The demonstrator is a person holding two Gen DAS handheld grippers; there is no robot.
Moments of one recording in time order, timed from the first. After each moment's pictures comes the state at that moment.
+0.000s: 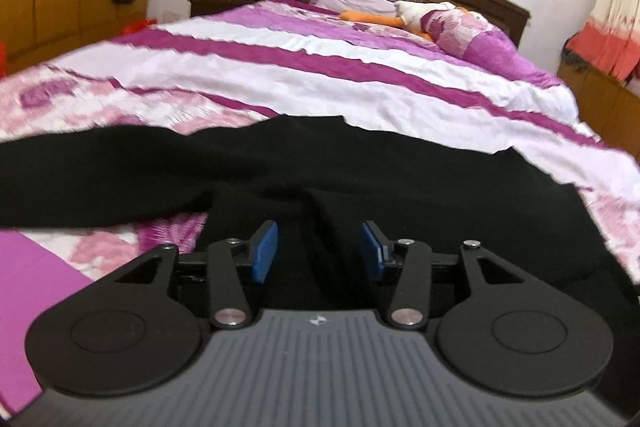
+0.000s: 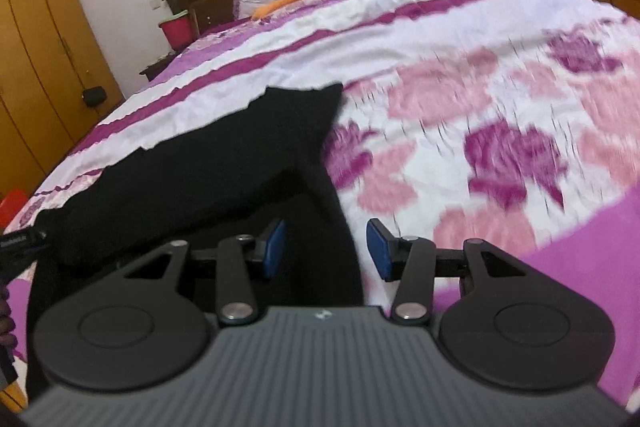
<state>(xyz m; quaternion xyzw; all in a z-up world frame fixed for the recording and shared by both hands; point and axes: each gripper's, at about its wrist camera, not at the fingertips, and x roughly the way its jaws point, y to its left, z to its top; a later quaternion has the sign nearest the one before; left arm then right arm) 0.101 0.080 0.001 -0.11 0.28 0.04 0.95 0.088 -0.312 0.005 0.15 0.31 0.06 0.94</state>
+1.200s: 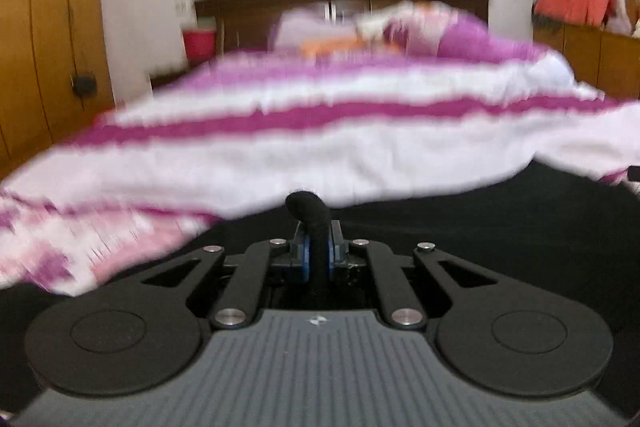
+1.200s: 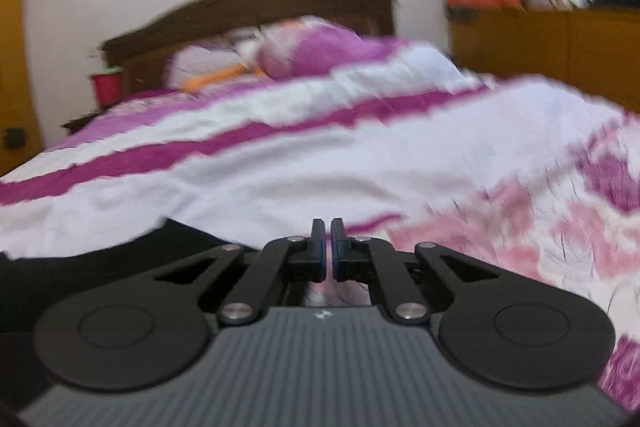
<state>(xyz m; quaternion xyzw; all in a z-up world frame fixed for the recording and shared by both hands) 0.236 0.039 -0.014 0.03 0.25 0.02 0.97 0.258 -0.309 -0.021 0.10 0.20 -0.08 0.97</state>
